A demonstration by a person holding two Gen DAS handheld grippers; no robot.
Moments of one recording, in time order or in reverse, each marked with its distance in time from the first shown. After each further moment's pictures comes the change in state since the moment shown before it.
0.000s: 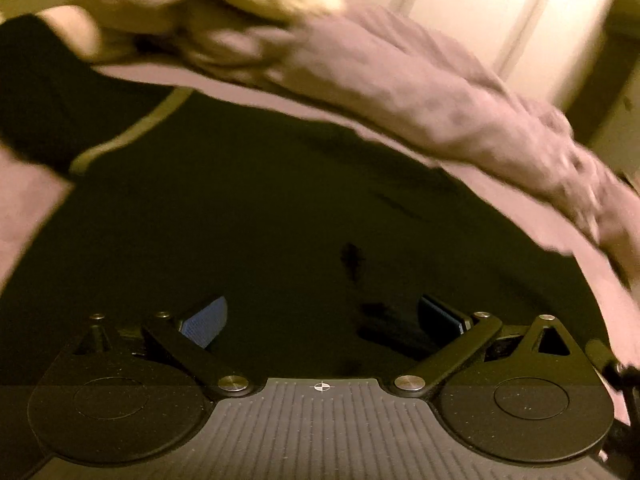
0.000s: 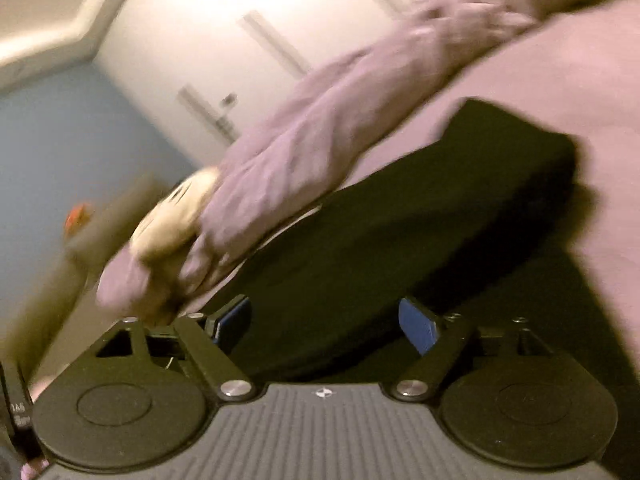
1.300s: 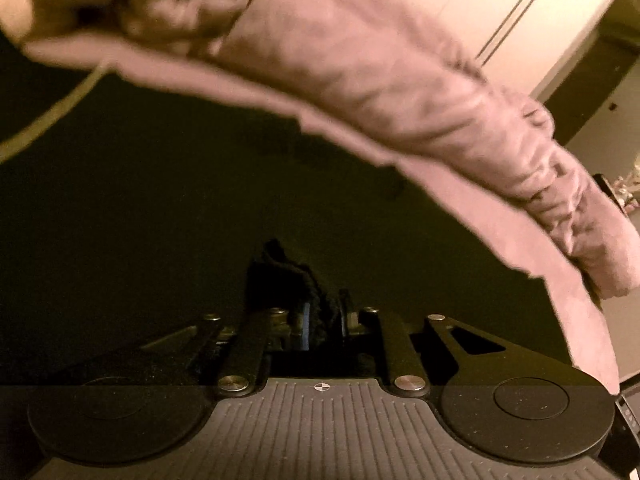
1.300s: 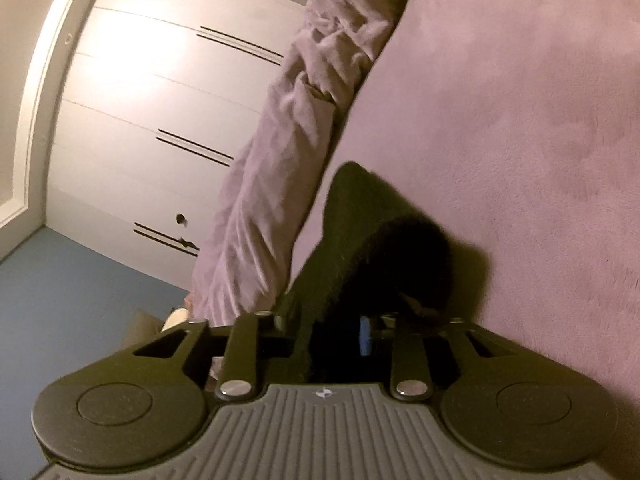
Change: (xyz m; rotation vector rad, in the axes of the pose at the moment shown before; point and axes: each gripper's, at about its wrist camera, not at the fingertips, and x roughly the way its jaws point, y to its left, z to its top) left arm 0.047 -0.033 0.041 -0.070 0.034 -0.106; right arm 0.004 -0.078 0.036 0.379 -0.168 0.067
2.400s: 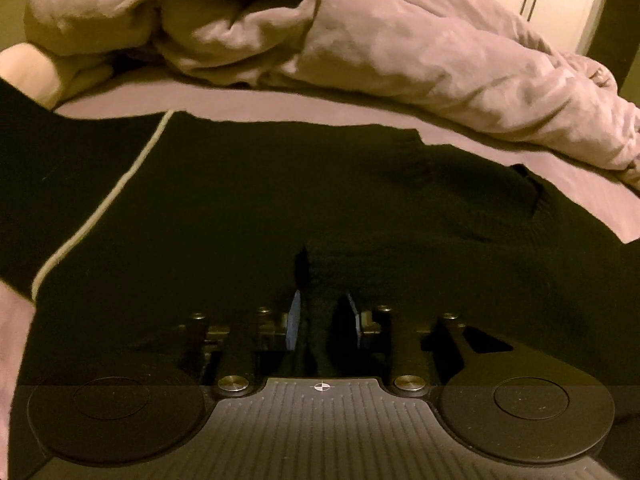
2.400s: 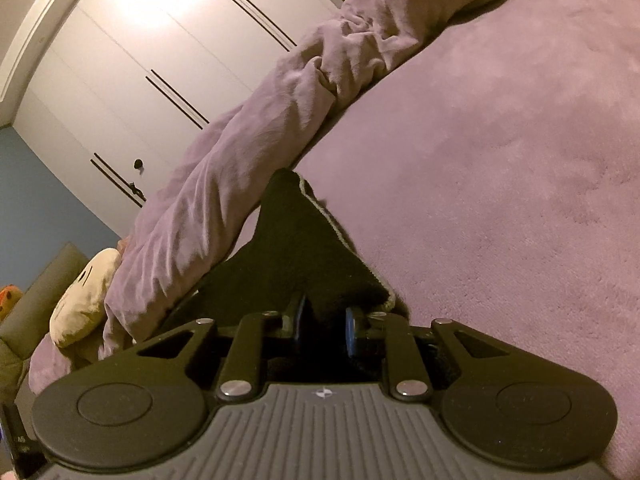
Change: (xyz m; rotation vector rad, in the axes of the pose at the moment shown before) left arm 0.043 0.070 0.033 0.175 0.010 0.254; right arm 0.019 0.022 -0.030 -0.347 0.006 -0.212
